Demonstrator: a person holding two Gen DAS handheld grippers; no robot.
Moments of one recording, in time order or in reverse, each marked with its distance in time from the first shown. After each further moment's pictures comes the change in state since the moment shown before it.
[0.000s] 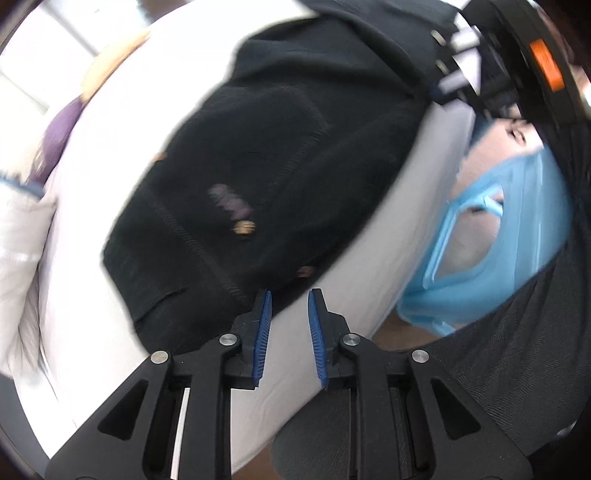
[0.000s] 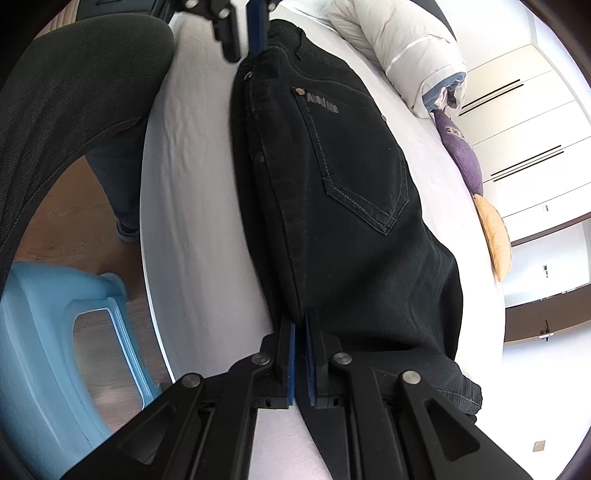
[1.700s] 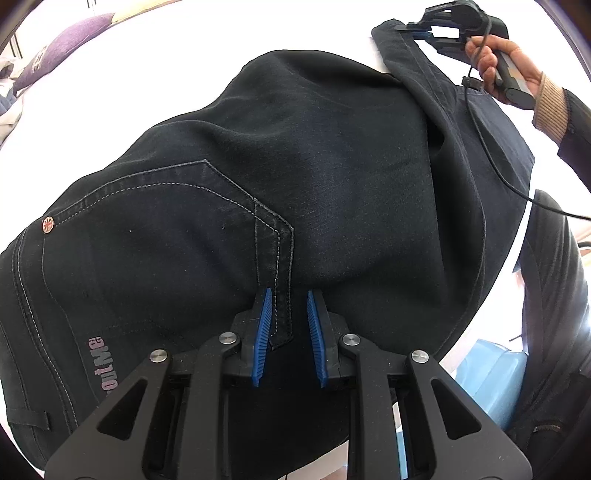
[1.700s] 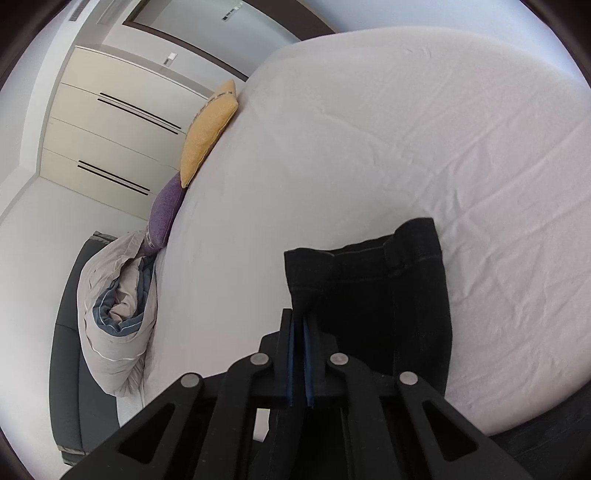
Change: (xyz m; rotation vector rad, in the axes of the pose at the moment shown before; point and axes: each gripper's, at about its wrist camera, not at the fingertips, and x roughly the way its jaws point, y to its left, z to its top) left arm 0.096 0.023 0.121 -0.429 -0.062 -0.229; right arm 0.118 -0.362 -0.312 1.979 -0.278 0.340
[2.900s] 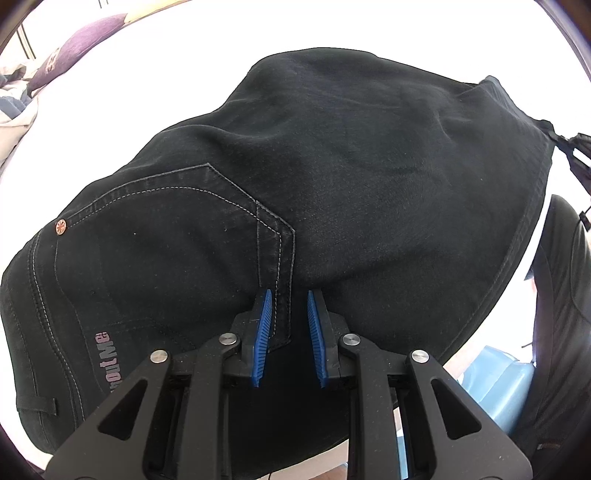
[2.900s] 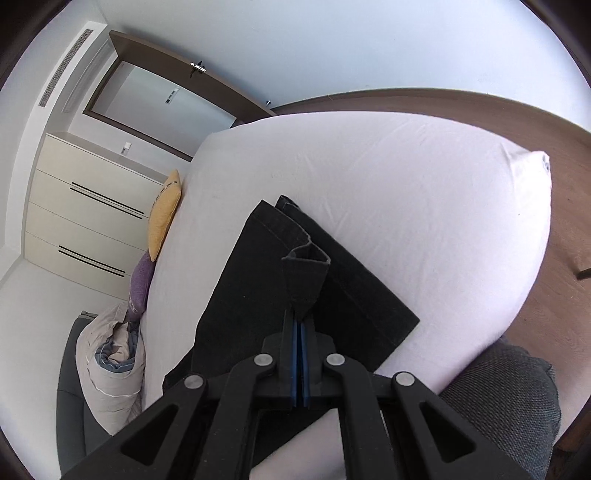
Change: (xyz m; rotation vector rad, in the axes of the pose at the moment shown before) left arm 0.002 -0.022 0.011 -0.019 0.021 0.088; right arm -0.236 -0.140 -0.138 0.207 -0.274 -0.124
